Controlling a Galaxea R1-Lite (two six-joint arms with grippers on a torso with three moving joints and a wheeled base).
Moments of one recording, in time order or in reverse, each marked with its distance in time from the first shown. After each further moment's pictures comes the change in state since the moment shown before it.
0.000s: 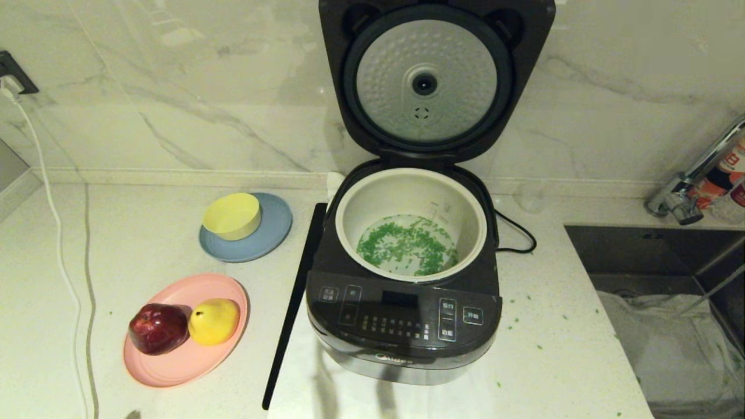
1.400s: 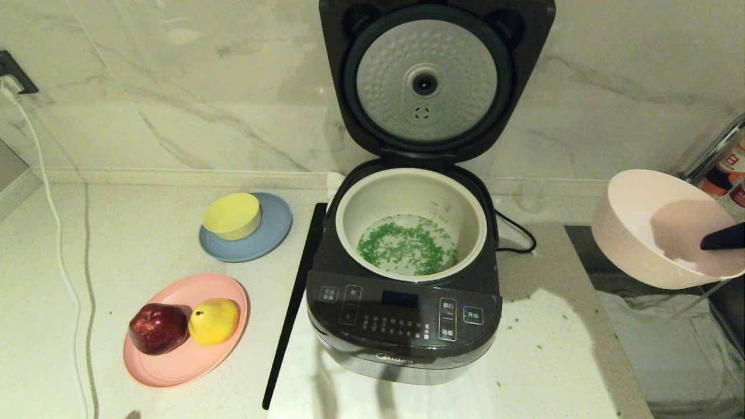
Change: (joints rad) left arm 0.000 0.000 0.000 0.000 -0.001 0.000; right arm 1.138 -0.581 -0.164 0.429 -0.329 0.291
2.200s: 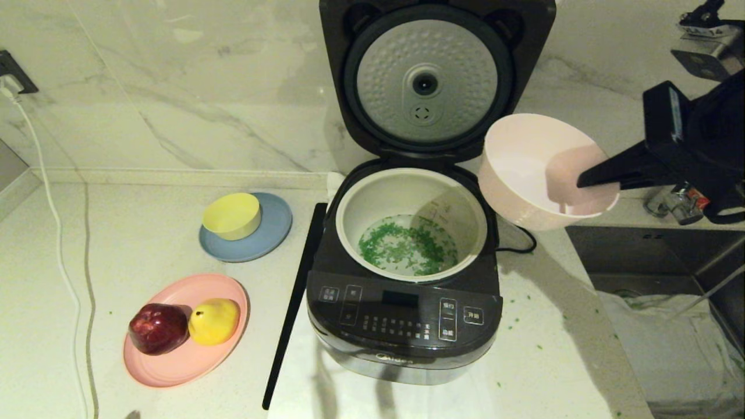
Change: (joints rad) left arm 0.000 0.000 0.000 0.000 0.000 0.000; right arm 0.437 0.225 -0.330 -0.027 -0.194 0.076
